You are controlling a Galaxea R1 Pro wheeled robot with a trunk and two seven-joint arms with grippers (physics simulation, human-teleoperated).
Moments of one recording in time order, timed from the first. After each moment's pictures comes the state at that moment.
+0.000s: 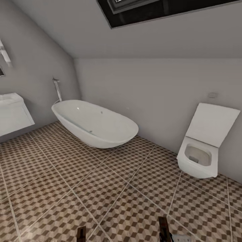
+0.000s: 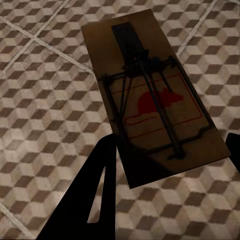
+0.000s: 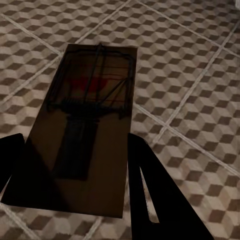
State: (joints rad) left arm -0.34 -0.05 -0.31 0.07 0.14 -0.65 0.17; right arm -0.23 0.00 -0.12 -0.29 0.14 -0.56 -0.06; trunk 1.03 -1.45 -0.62
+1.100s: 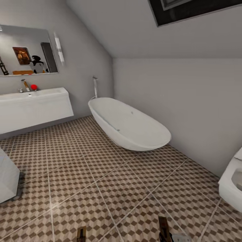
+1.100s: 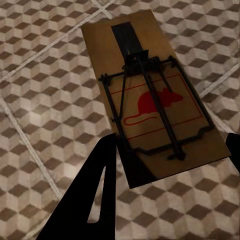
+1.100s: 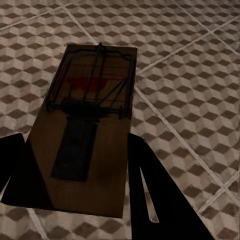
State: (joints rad) left arm -0.34 -0.05 -0.31 0.07 0.14 -0.65 0.17; right arm -0.23 0.00 -0.12 -0.29 0.14 -0.56 -0.06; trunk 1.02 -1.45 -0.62
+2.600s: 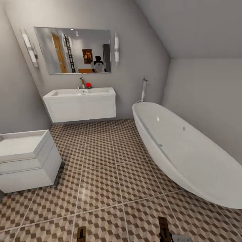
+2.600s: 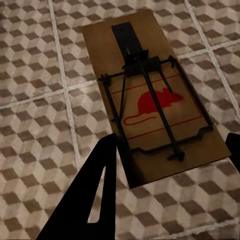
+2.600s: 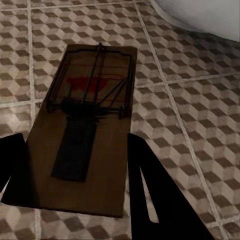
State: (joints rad) left arm -0.34 -0.05 -0.31 0.07 0.14 -0.65 0.17; right arm -0.23 0.00 -0.12 -0.29 0.14 -0.56 -0.06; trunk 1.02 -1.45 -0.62
